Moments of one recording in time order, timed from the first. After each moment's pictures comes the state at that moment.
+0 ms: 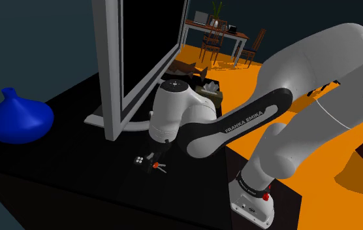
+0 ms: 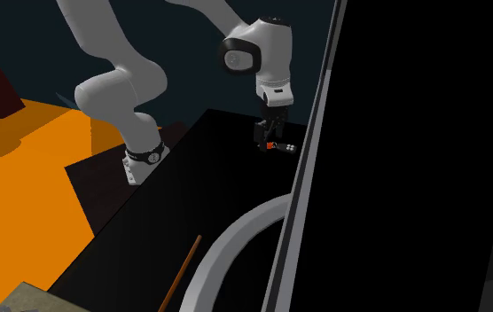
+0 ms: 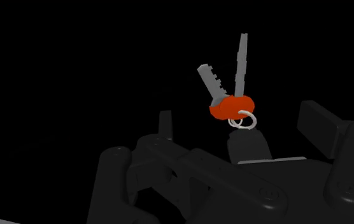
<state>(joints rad) 0.17 -0.30 0.60 -2.63 0.17 2.42 0.40</state>
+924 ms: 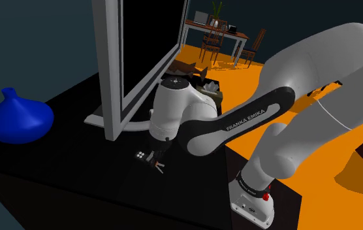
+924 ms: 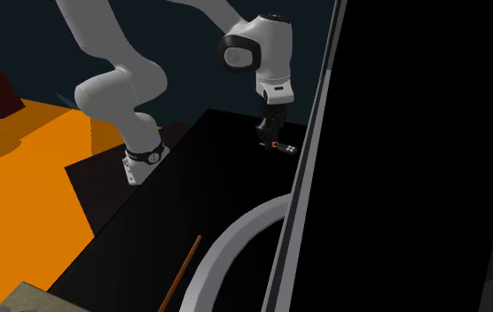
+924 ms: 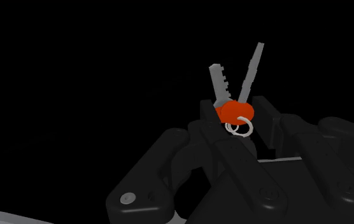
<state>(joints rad) 0.17 -0.31 0.60 -2.62 0.18 2.40 0.39</state>
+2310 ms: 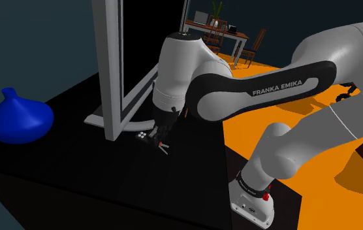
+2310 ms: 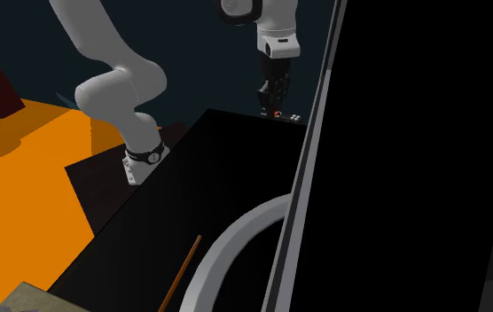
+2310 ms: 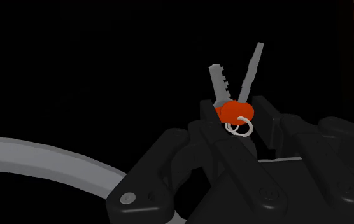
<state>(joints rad) 0.20 -0.48 0.52 -2.46 0.21 2.08 0.34</state>
